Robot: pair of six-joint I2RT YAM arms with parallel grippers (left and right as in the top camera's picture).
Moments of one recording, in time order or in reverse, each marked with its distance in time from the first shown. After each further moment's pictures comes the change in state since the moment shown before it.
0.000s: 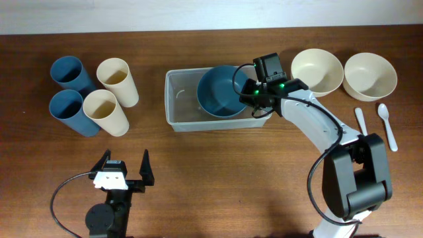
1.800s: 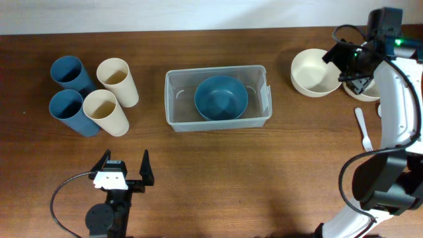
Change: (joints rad) left arm 0.000 0.000 0.000 0.000 0.000 0.000; right arm -0.513 0.013 0.480 -0.556 -0.028 -0.037
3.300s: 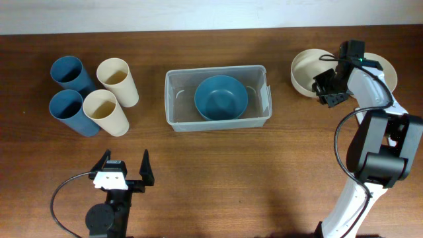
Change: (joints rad) left arm 0.000 0.000 0.000 0.000 0.000 0.000; right arm -0.004 0.238 -0.191 0.251 -0.022 0.271
